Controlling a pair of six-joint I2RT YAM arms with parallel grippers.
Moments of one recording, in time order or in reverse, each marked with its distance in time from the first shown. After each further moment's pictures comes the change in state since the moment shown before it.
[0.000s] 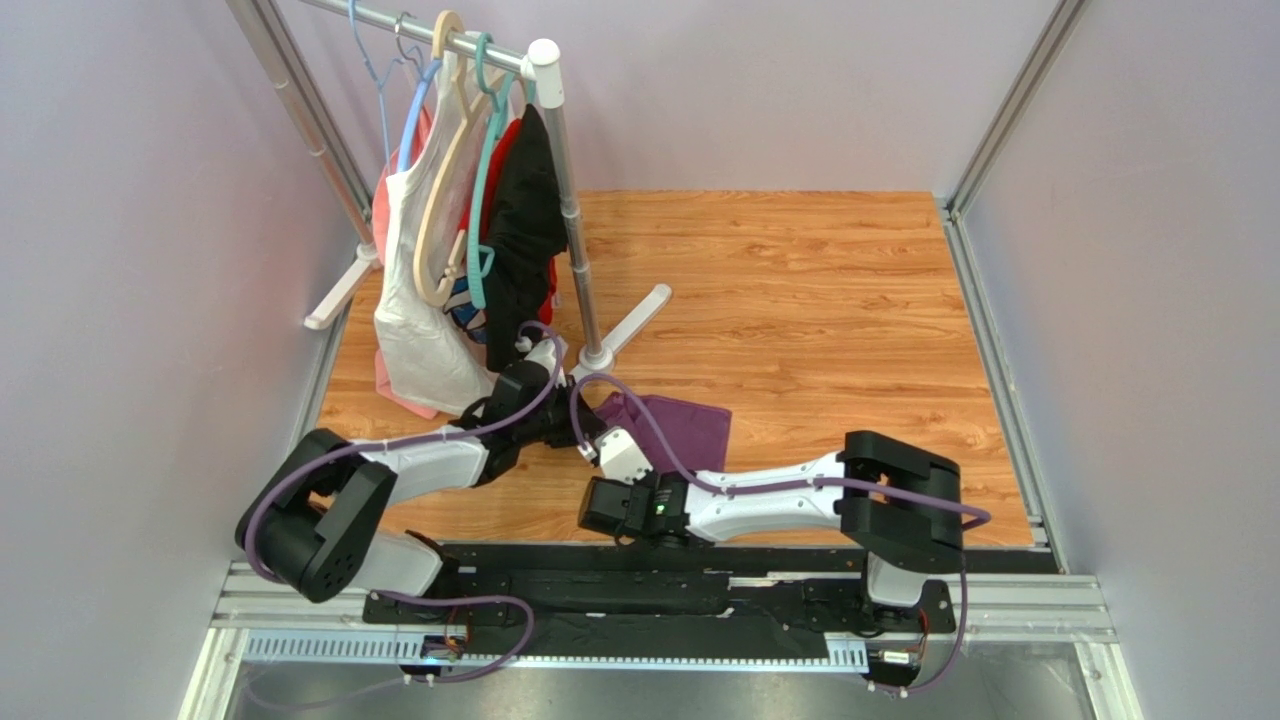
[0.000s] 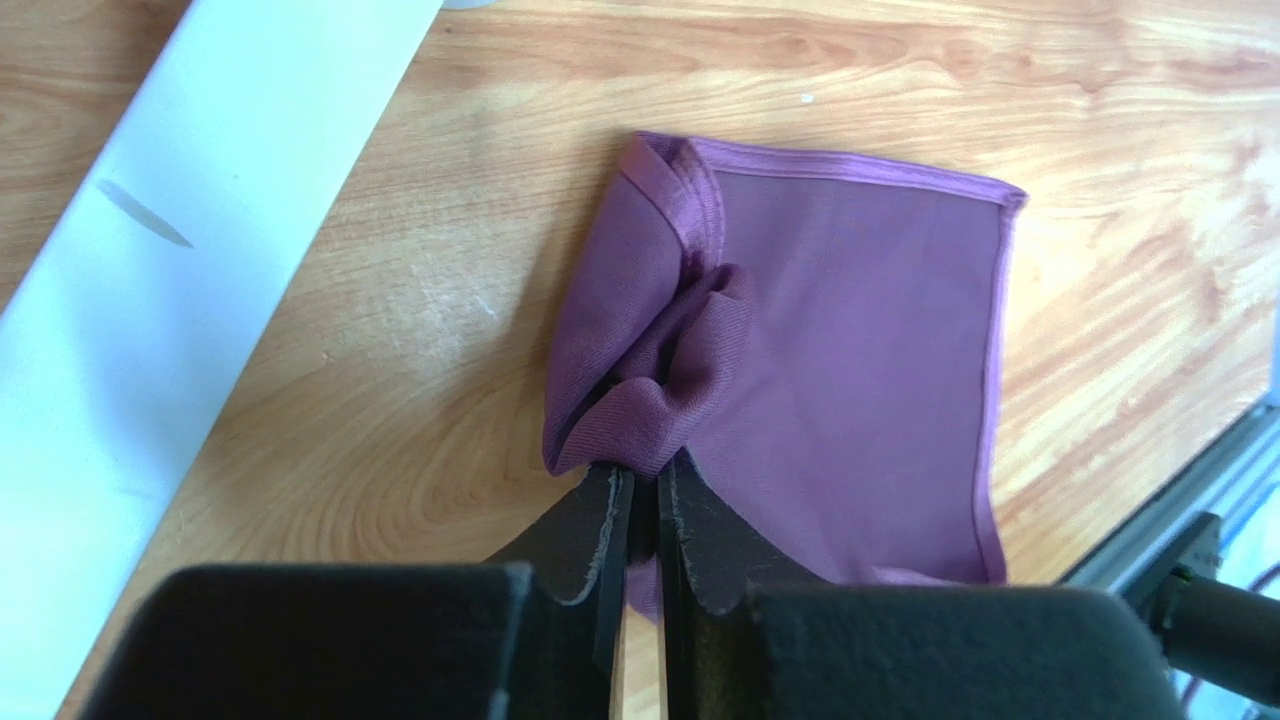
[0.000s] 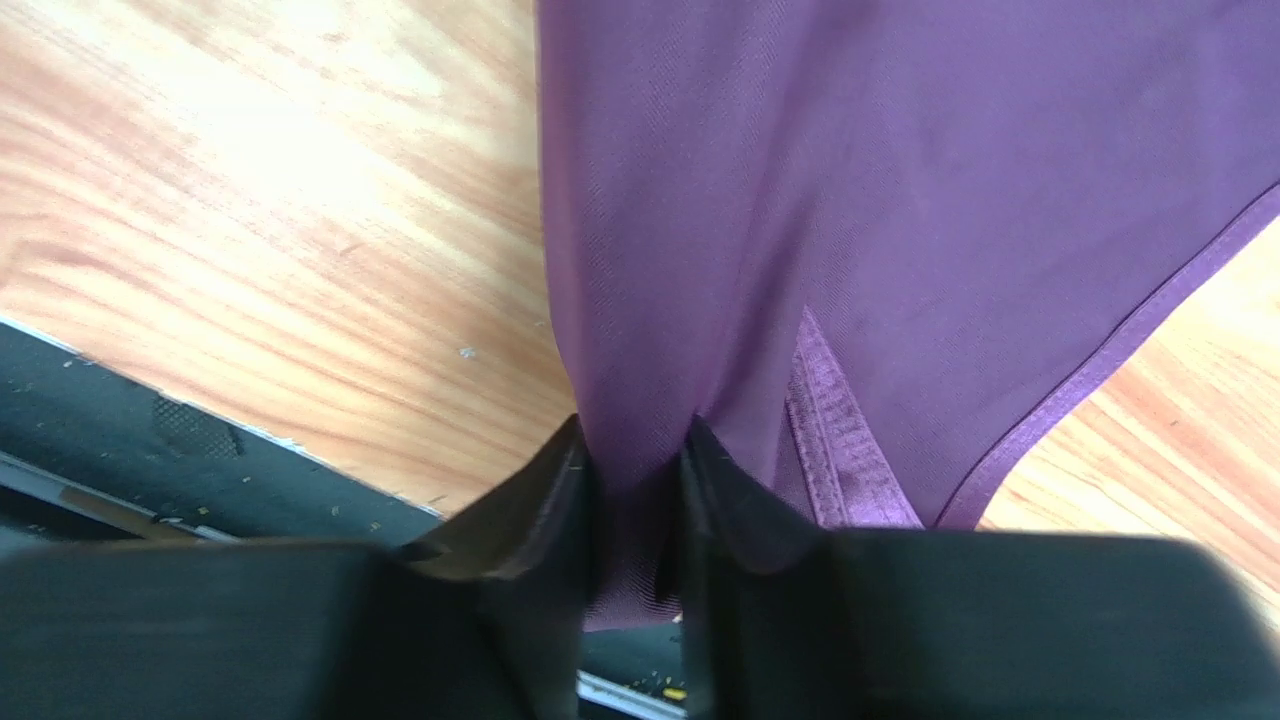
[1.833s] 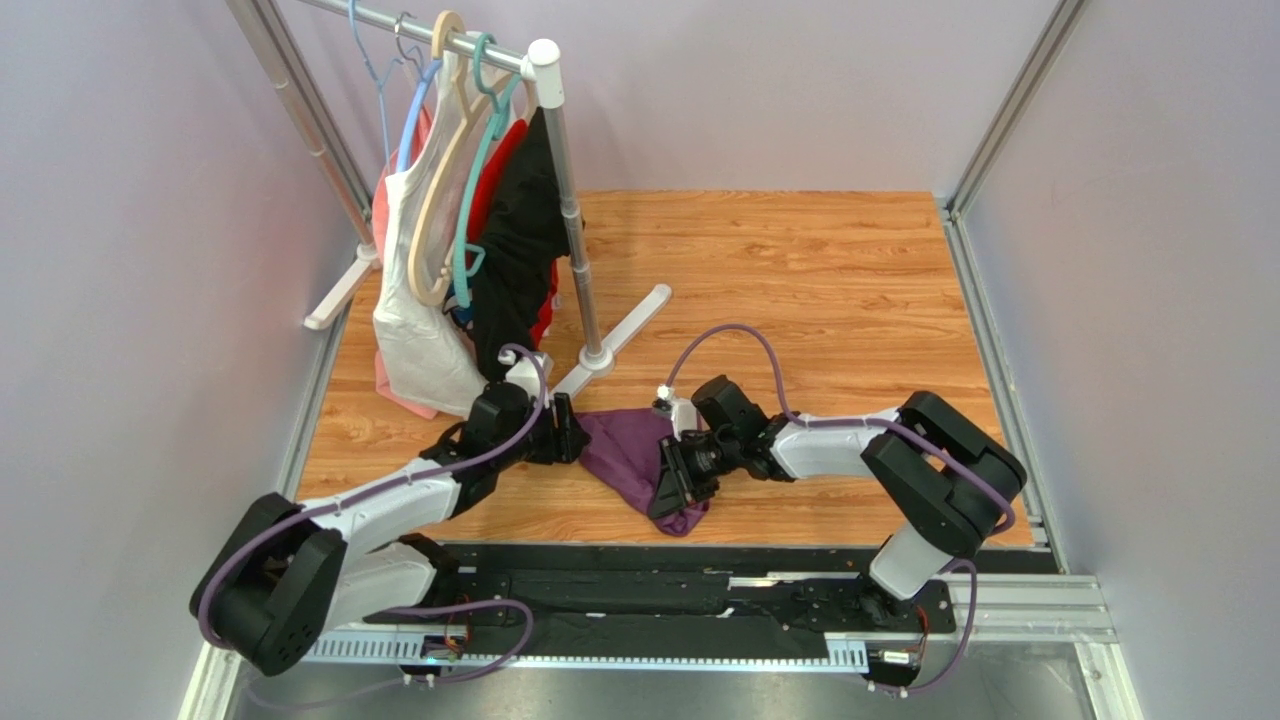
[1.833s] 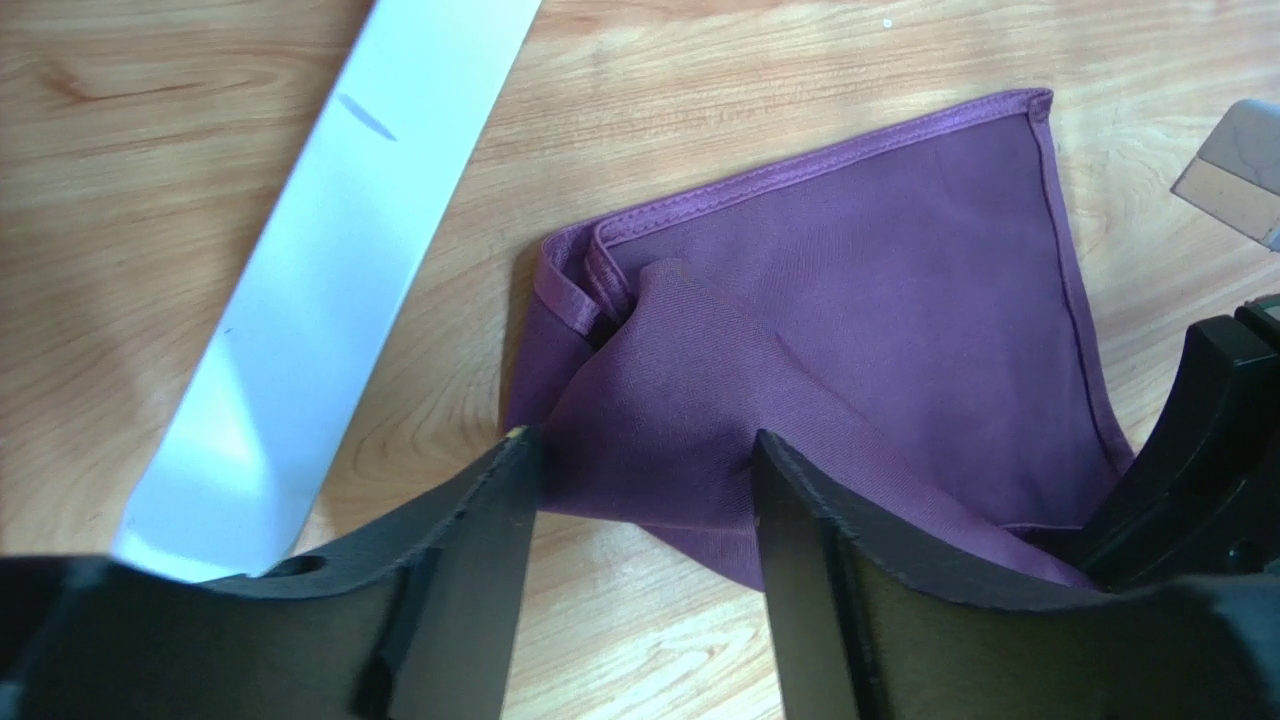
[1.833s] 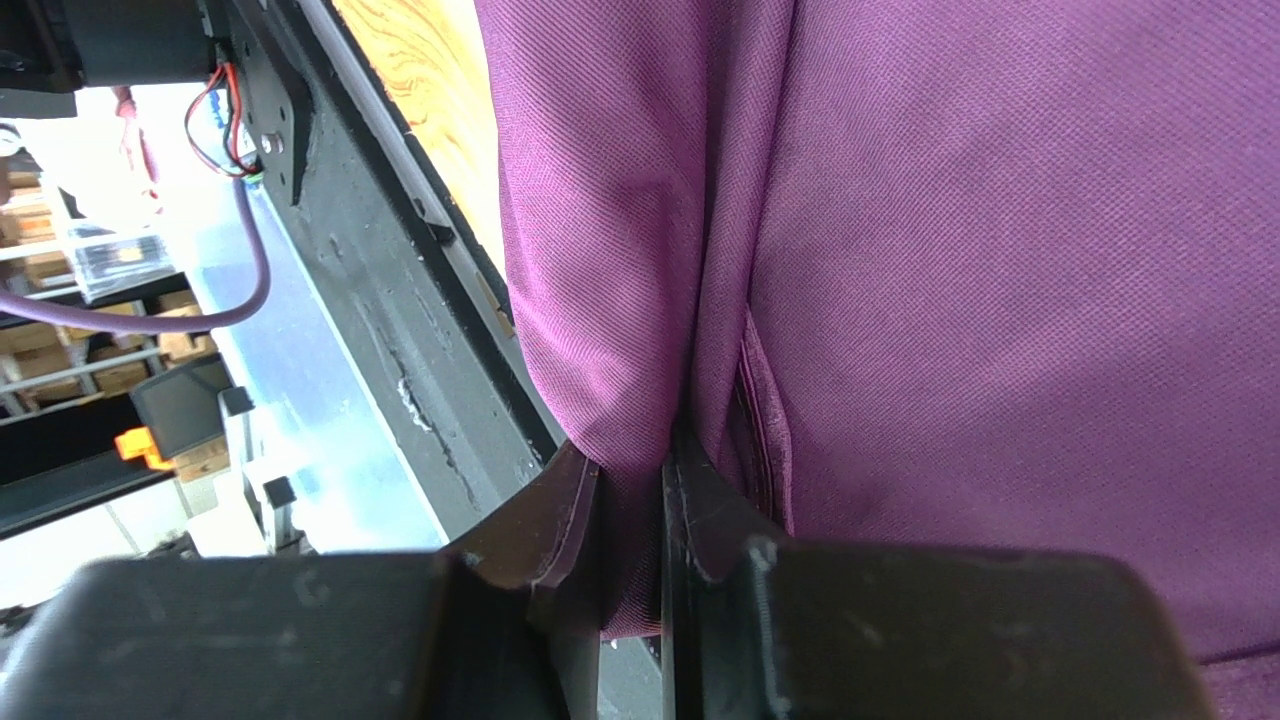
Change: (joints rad) left arm 0.000 -0.278 -0.124 -0.121 -0.107 0.202; right arm -0.584 -0.137 -0.414 0.641 -1.186 -0.109
